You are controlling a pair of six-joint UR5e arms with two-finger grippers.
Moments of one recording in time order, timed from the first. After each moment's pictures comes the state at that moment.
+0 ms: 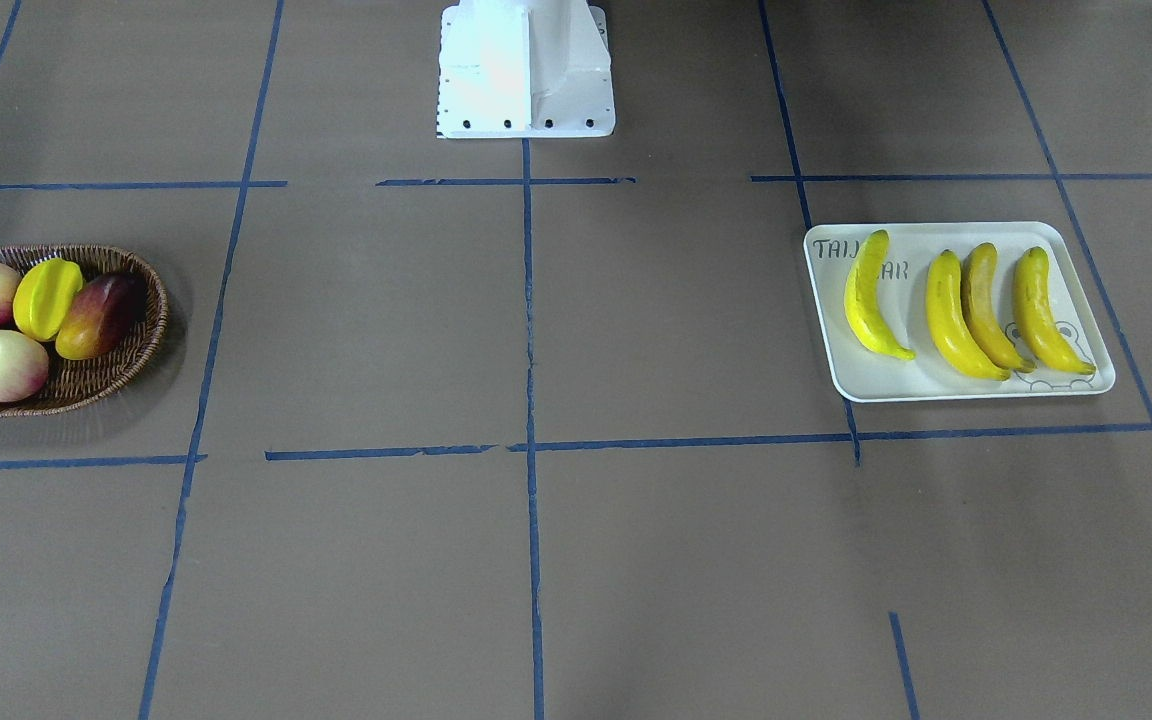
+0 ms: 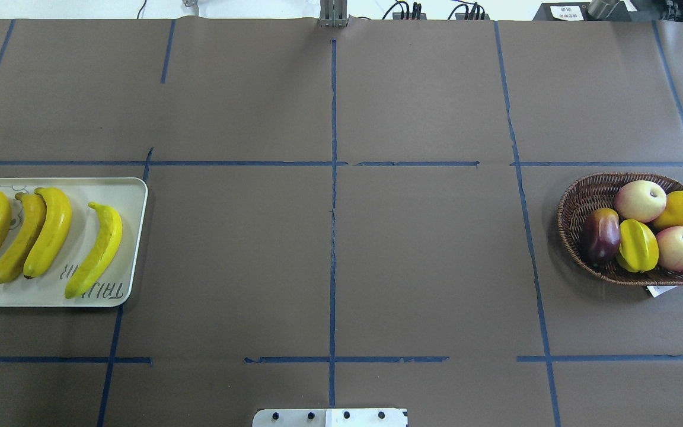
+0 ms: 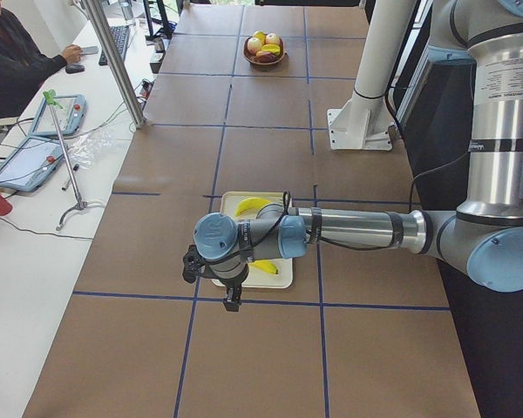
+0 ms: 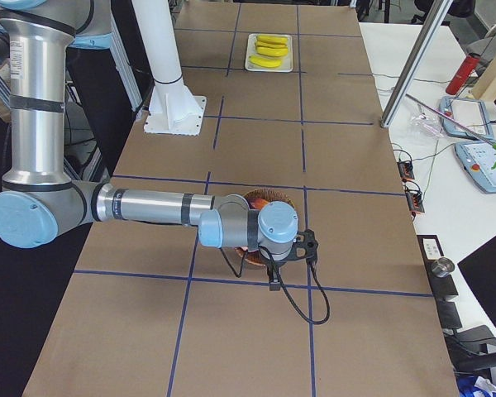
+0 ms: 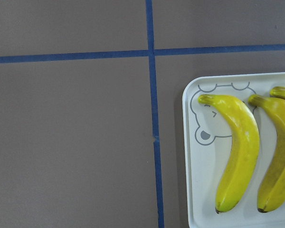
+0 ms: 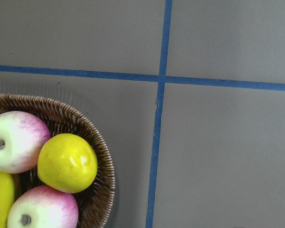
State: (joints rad) left arm -1.60 -1.51 -1.67 -1.42 -2.44 0.18; right arm 1.58 -1.66 1.63 -1.50 2.42 -0.06
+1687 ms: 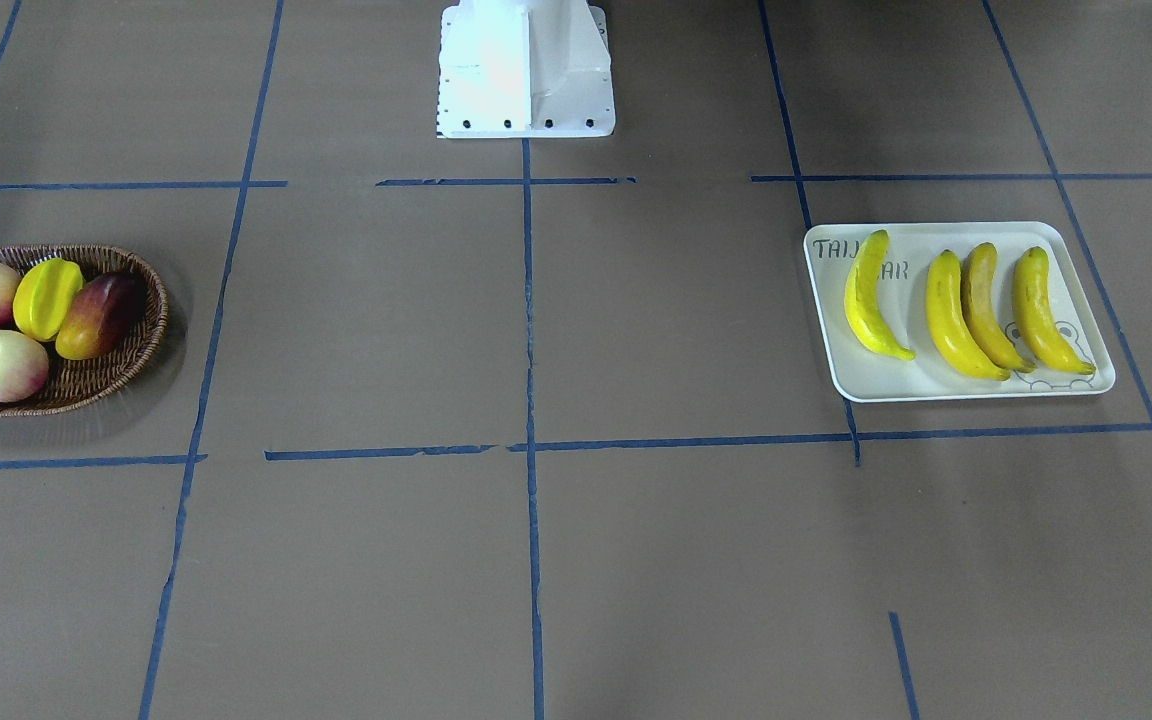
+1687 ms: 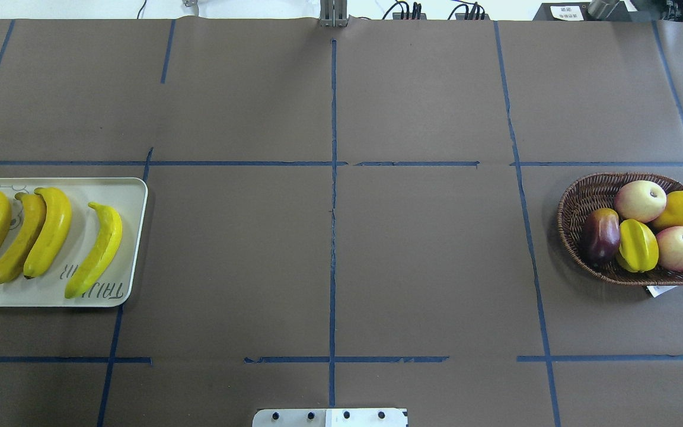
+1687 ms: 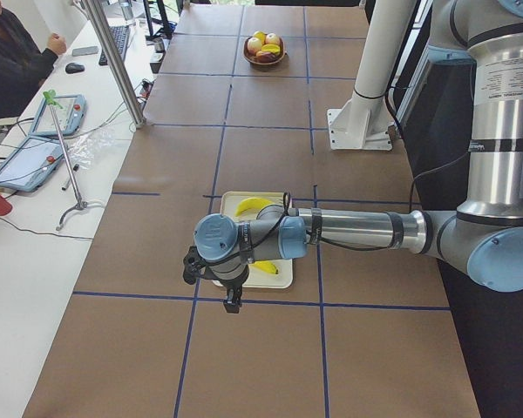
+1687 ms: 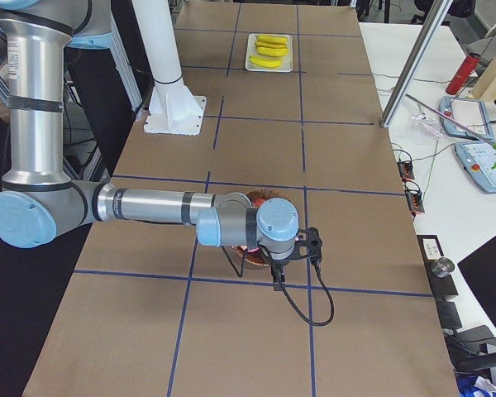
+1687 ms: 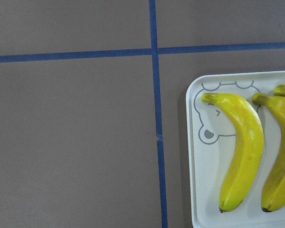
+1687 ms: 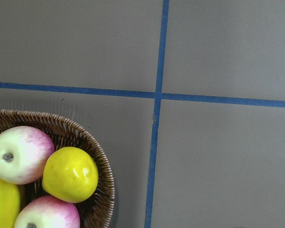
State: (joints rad) left arm -1.60 -1.52 -1.65 -1.42 -2.43 0.18; right arm 1.62 -1.65 1.64 -1.49 2.43 -0.06
